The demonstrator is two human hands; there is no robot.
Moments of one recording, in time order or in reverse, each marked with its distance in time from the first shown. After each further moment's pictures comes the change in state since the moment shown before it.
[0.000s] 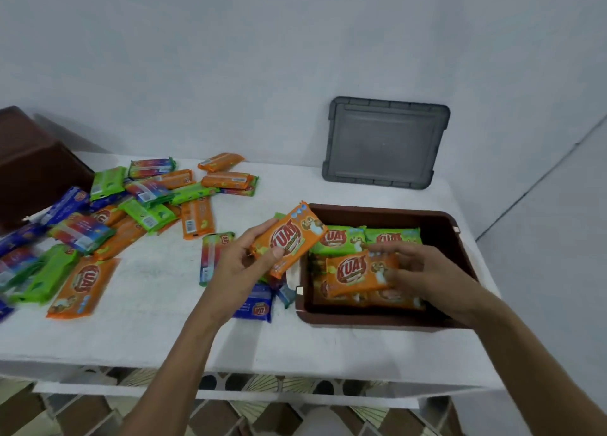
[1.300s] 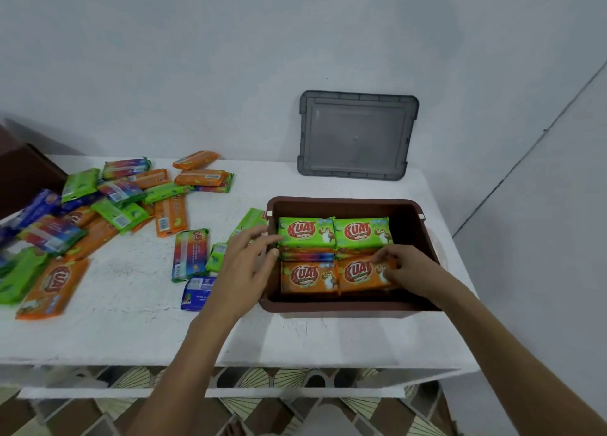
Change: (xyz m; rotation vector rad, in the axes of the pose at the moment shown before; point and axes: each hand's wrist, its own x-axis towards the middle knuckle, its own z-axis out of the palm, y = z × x) left_hand 0.003 -0.018 0.058 0.849 0.090 0.167; right_hand 0.007 0.042 -0.045 -0.583 0.243 0.211
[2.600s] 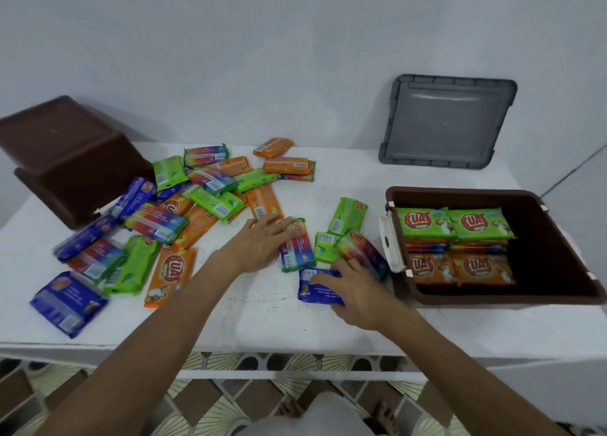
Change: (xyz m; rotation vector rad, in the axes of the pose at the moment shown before) left_hand 0.052 -0.221 -0.103 0.692 -0.587 0.368; right_hand 0.017 -0.158 0.243 -0.738 -0.079 -0.494
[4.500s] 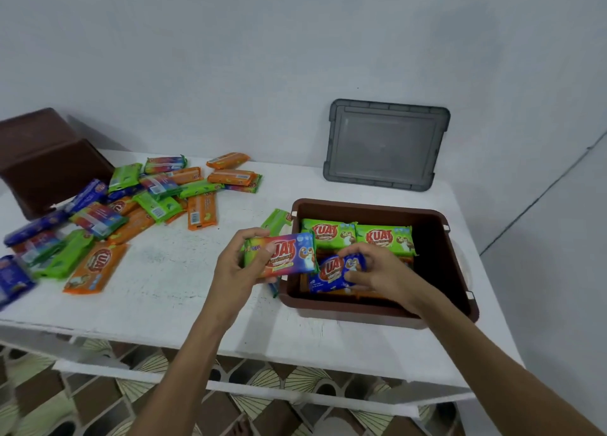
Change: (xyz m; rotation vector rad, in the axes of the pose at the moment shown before) left_hand 0.010 0.235 -0.078 -1.608 0.741 -0.501; right_hand -0.105 0.186 -0.079 1.162 -0.002 0.195
